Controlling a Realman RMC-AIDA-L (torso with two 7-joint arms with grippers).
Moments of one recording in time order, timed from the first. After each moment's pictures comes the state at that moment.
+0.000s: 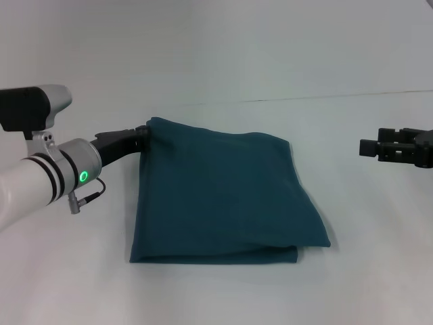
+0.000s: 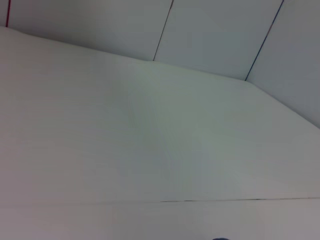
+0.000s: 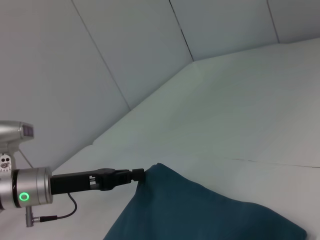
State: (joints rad) left arm -0.80 -2.17 0.82 0.37 1.64 0.58 -1.53; right arm 0.50 1.99 -0.45 -0.87 -2.09 -1.62 1.82
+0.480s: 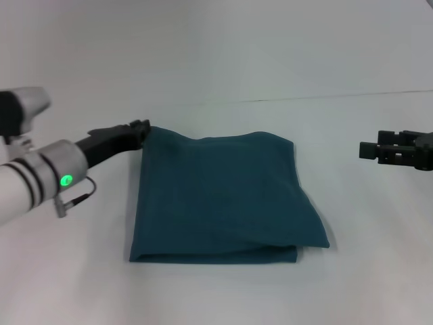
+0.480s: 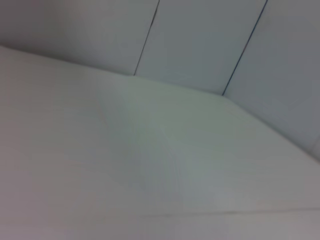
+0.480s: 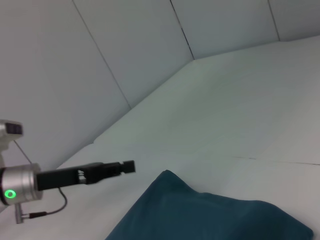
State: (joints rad) left arm -0.72 -2.17 0.82 0.46 1.64 0.72 -1.53; right arm 0.50 1.99 -0.45 -0.87 -2.09 -1.62 1.82
